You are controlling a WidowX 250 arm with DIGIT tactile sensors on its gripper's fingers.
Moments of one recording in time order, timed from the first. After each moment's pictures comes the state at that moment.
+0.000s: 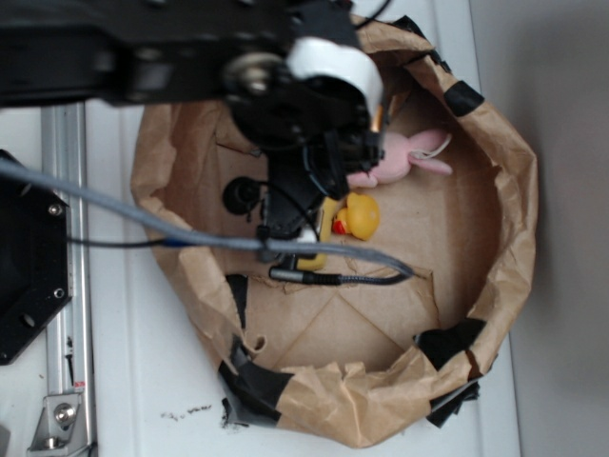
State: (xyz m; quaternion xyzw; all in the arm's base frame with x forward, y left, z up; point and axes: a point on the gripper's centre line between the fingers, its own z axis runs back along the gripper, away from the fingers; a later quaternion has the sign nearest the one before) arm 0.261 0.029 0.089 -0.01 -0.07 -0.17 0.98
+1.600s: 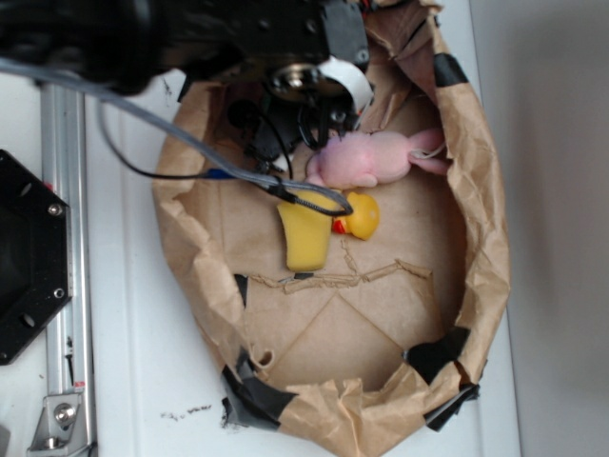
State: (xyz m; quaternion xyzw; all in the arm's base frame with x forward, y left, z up) arm 0.261 0.087 0.030 0.08 -0.03 -0.28 0.96
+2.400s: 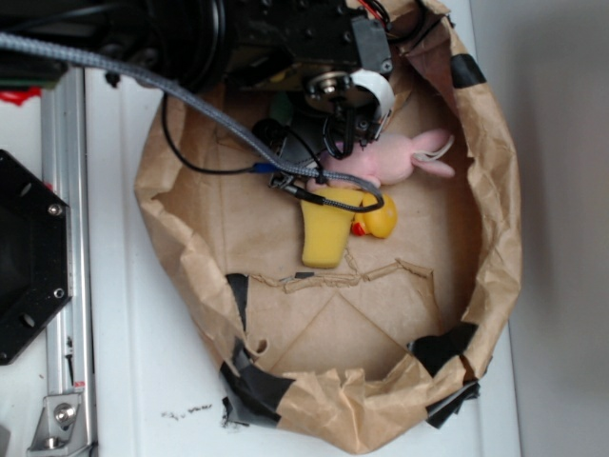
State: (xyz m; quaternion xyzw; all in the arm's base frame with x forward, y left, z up) arm 0.271 0.095 0.022 0.07 -0.04 -0.24 0.97
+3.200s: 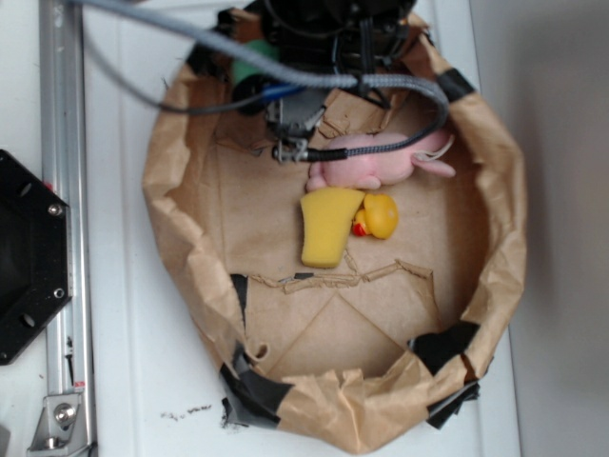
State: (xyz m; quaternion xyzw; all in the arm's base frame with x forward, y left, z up) arm 0.246 0.067 0.143 0.04 0.02 -0.02 1.00
